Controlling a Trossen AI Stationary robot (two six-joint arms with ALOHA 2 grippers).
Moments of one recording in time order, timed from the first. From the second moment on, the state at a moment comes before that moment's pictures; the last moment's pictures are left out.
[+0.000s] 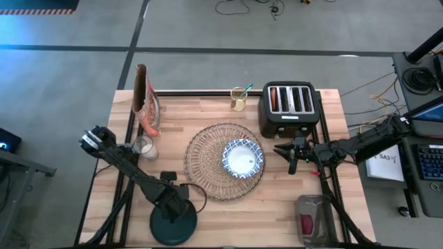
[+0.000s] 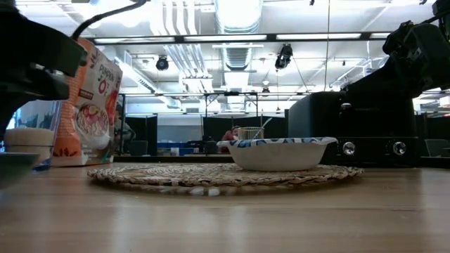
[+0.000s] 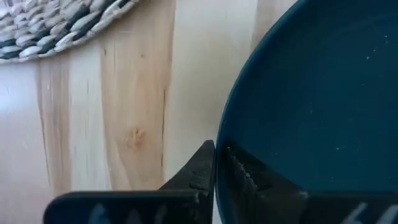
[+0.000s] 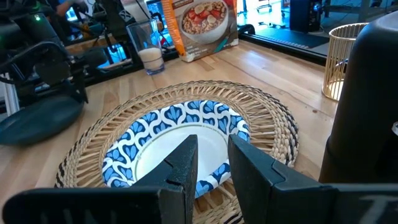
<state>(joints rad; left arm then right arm) -0.65 1.70 1.02 -0.85 -0.09 -0.77 0.32 0.48 0.02 0.26 0.56 0.34</state>
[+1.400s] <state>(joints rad) 0.16 1.70 1.25 -0.94 -0.21 -0.06 0.32 0.48 0.02 0.26 0.56 0.34</state>
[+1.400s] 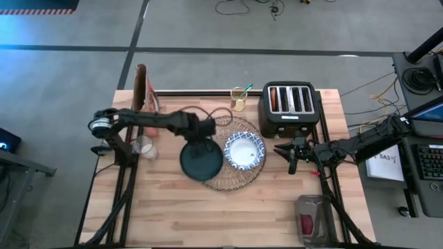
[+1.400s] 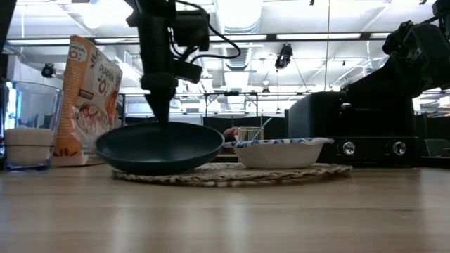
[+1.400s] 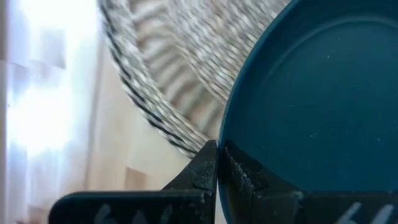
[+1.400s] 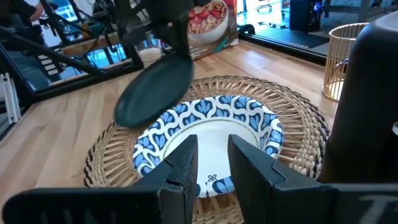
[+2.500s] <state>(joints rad) 0.25 1.84 1.23 -0.87 -0.33 -0.08 0.32 0.48 0.02 0.26 0.56 0.34</state>
